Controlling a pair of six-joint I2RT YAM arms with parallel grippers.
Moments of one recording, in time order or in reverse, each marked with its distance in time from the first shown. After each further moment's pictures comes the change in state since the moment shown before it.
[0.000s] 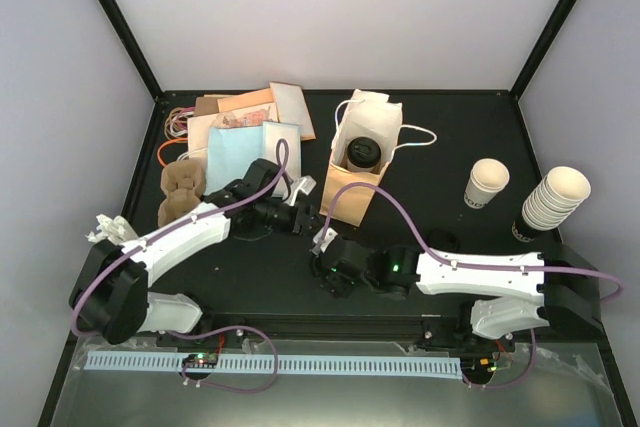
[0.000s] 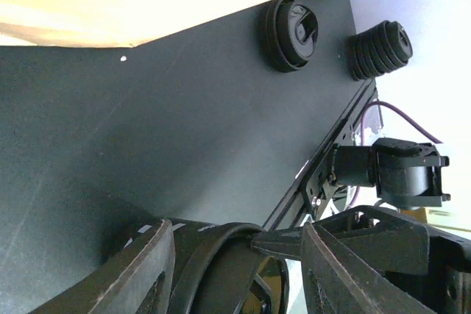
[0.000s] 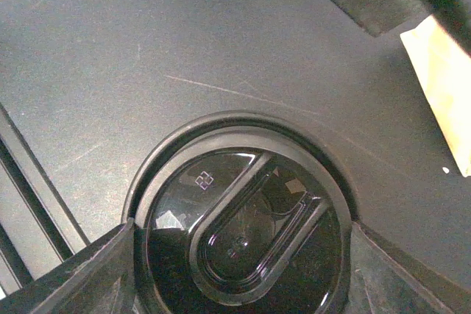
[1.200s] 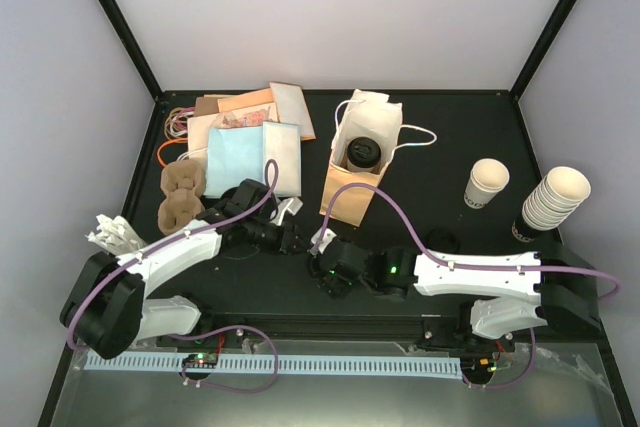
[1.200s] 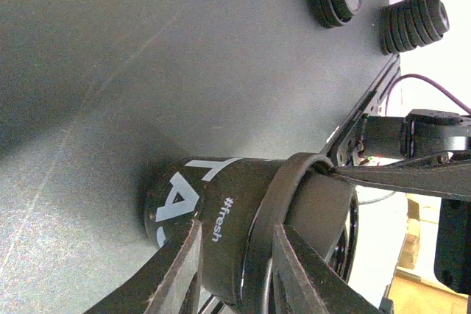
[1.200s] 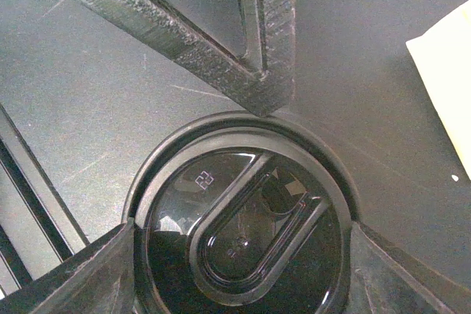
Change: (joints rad) left arm 0.045 -0.090 -0.203 0.002 0.023 0.029; right arm 0.026 0.021 0.001 0.031 0.030 0.024
